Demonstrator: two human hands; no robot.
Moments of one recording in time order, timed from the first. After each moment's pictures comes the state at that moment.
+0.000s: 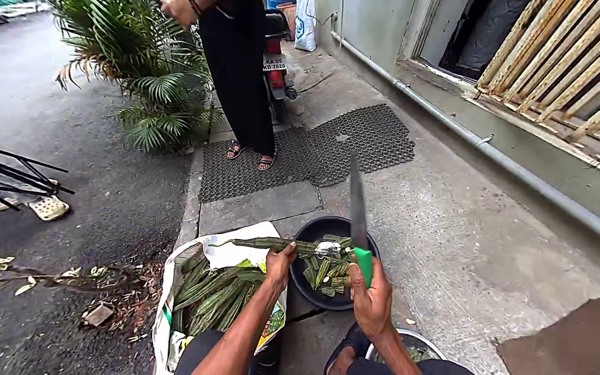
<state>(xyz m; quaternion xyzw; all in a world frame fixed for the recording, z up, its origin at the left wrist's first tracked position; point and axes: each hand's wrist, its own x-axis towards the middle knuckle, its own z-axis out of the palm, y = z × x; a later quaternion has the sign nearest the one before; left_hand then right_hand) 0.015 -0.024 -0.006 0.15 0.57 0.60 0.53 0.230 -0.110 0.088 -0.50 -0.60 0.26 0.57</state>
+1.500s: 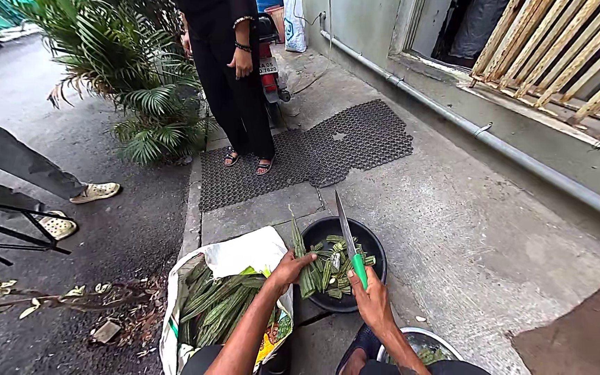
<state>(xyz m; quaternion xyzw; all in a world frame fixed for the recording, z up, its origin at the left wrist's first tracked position) 0.012 -0.024 0.029 0.35 0.61 0.30 0.64 0.246 -0.098 0.028 -0.66 -0.55 0.37 0.35</state>
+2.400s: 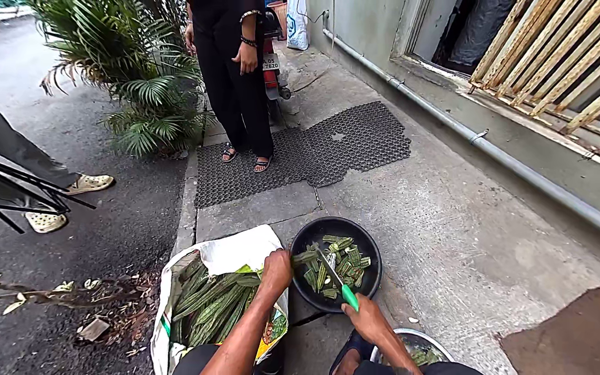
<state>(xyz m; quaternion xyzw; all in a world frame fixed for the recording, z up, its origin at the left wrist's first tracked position) -0.004 -0.020 0.015 0.64 0.71 0.01 0.27 0.259 -0.117 0.010 -0.69 -0.60 0.41 0.04</state>
